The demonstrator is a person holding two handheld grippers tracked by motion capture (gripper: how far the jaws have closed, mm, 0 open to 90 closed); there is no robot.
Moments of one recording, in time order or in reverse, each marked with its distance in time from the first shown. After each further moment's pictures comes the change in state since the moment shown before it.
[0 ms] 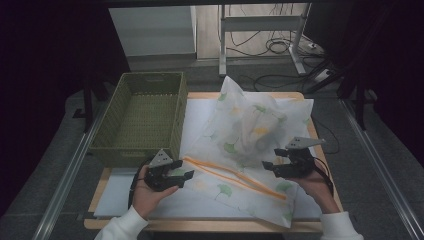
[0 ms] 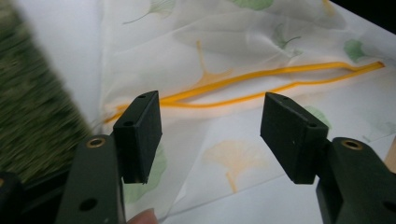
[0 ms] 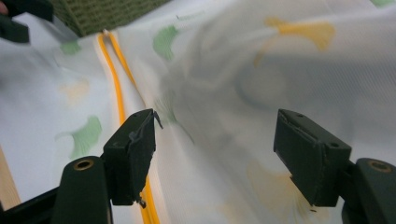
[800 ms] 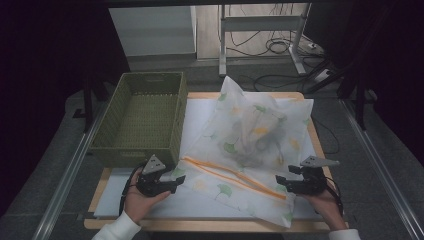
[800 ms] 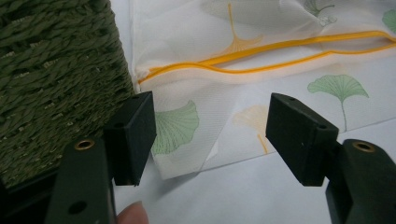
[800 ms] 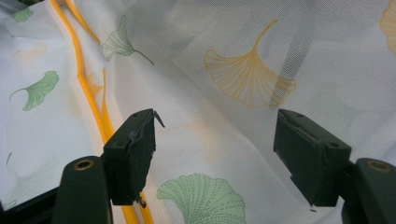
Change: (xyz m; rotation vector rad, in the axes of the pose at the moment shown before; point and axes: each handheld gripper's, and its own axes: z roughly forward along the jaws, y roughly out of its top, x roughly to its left) left arm 0.007 -0.019 -0.007 0.038 0.069 0.017; right arm -0.016 -0.067 -0.006 0.007 -0.063 0.132
